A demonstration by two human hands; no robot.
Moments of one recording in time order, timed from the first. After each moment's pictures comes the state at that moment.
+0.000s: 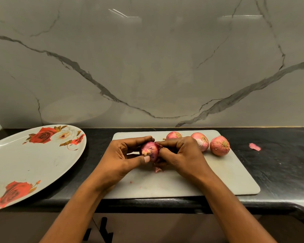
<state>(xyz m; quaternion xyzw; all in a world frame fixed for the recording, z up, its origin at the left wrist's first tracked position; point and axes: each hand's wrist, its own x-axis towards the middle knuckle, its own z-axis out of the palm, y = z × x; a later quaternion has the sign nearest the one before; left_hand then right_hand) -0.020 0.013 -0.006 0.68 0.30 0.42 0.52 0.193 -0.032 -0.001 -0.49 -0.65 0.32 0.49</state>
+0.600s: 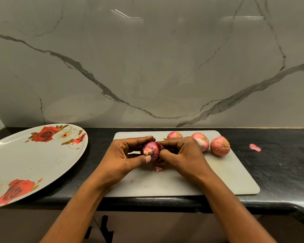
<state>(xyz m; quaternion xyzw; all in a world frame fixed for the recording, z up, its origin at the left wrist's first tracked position) -0.020 0.011 -0.005 0.68 0.30 0.42 0.51 0.192 -0.036 0.002 -0.49 -0.63 0.35 0.50</state>
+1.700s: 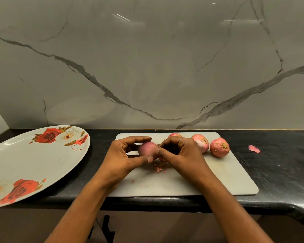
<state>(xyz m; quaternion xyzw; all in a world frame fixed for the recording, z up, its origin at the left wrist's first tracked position) -0.018 0.007 -0.001 0.69 0.36 0.43 0.46 0.195 -0.032 -0.005 -0.52 -0.65 0.25 0.50</state>
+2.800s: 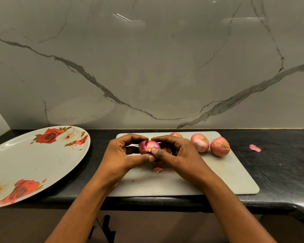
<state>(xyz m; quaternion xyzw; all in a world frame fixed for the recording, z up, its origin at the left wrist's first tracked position) -0.016 0.006 0.002 0.66 0.36 0.46 0.47 0.197 -0.035 0.000 -0.49 -0.67 0.29 0.47</state>
